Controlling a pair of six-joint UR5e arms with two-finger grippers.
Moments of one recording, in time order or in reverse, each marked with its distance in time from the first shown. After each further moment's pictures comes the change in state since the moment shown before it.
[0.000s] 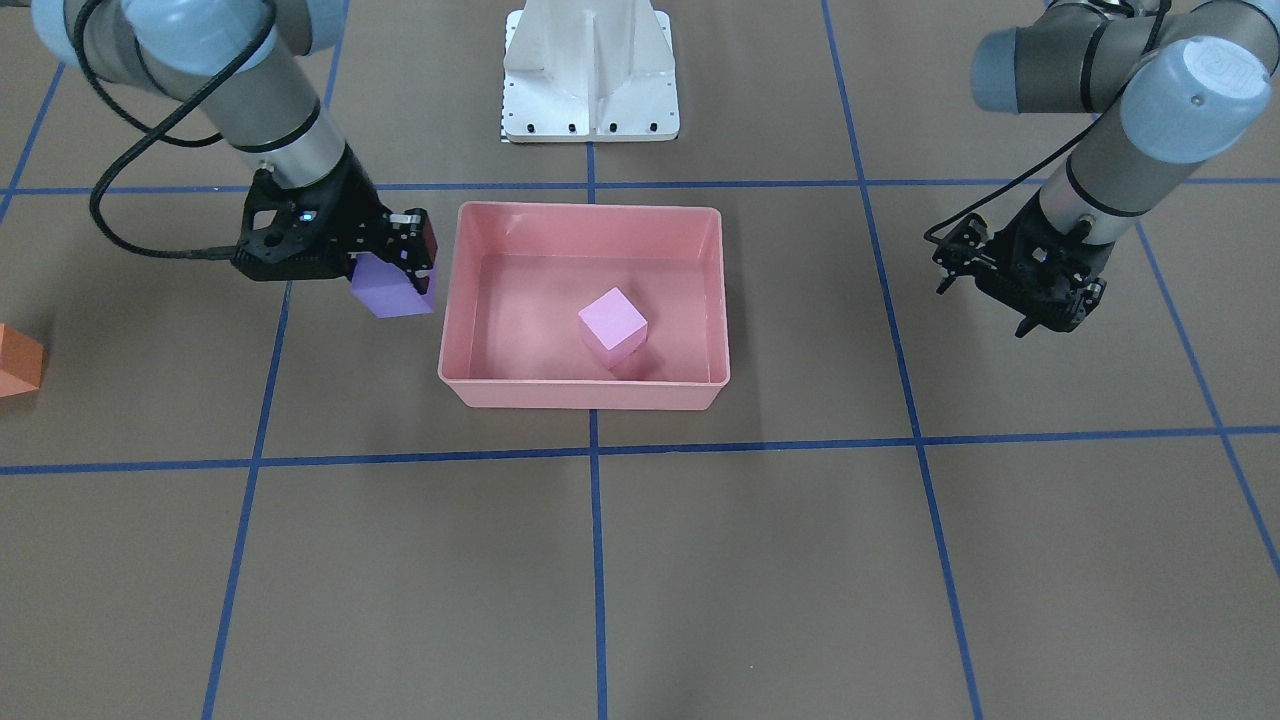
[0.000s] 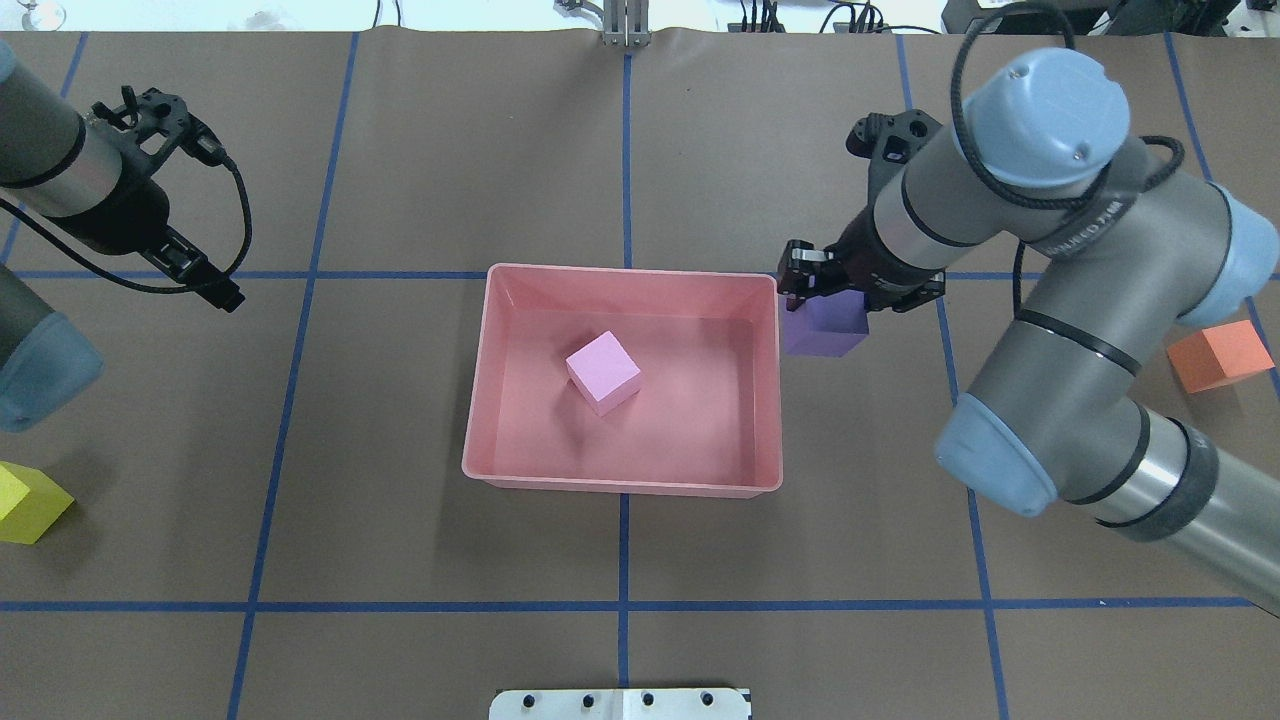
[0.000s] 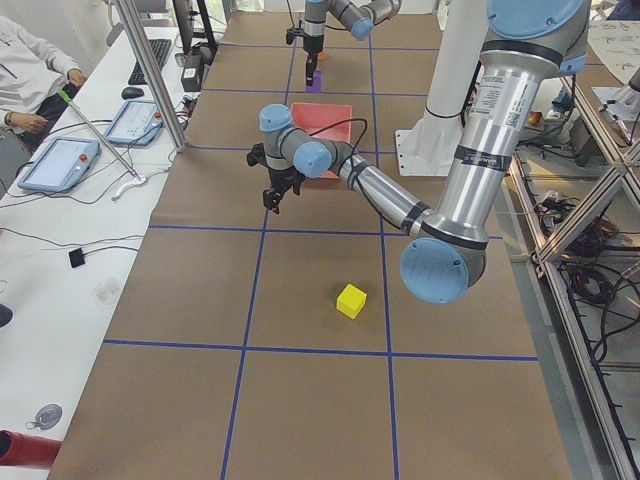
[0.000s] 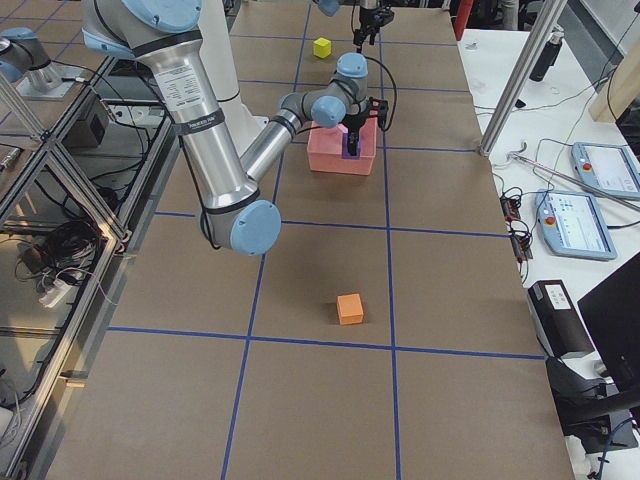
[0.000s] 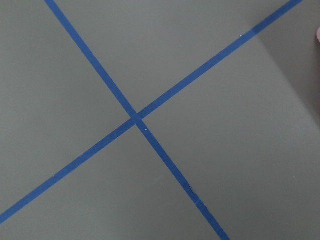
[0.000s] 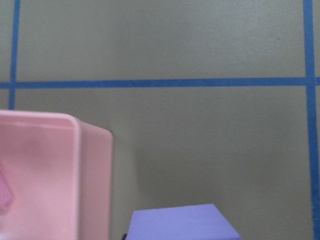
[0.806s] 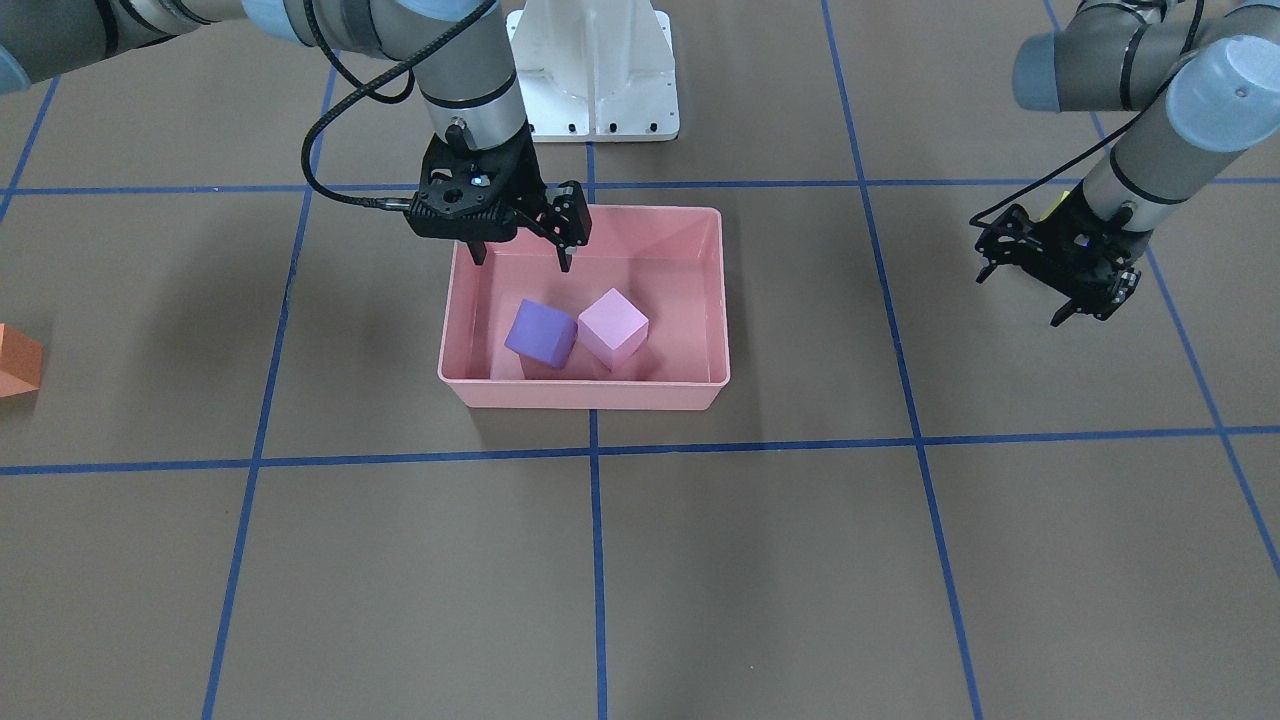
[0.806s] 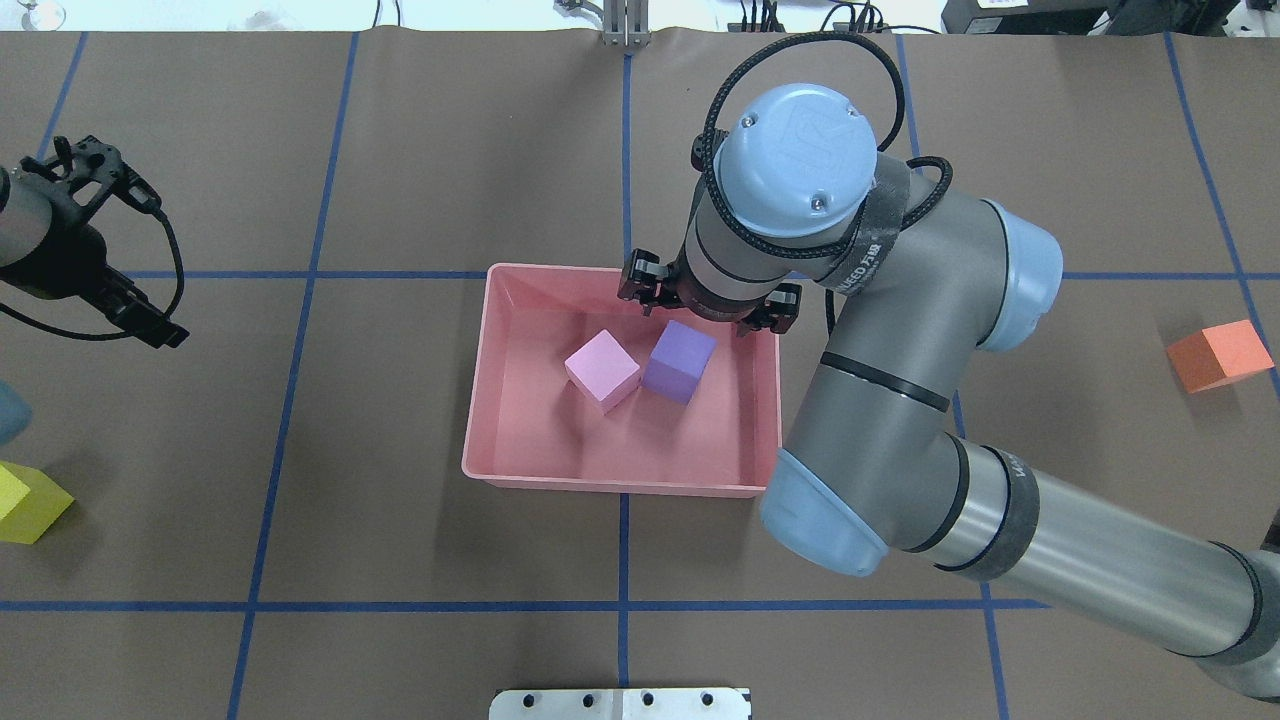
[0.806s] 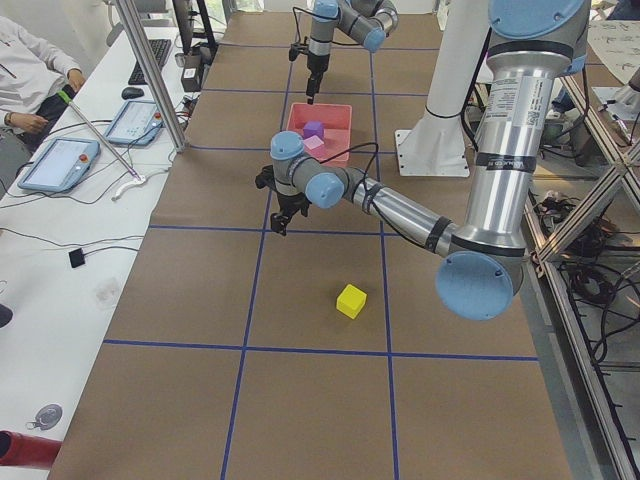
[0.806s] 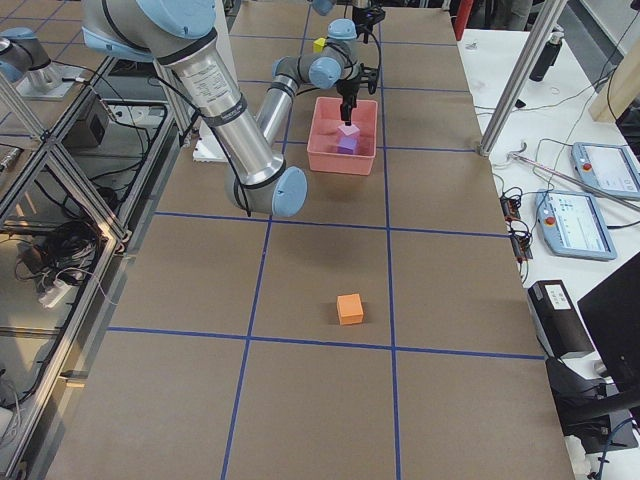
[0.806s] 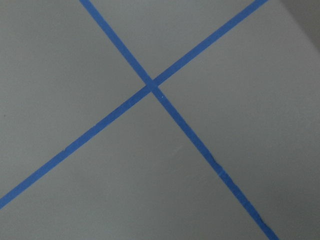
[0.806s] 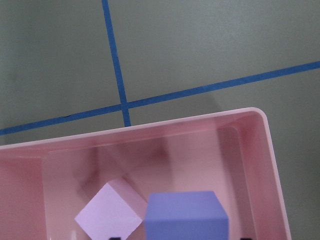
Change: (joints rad) left arm -0.022 0.184 -0.010 -0.190 0.001 0.055; right arm -0.144 0.196 -0.091 -0.080 -0.176 0.156
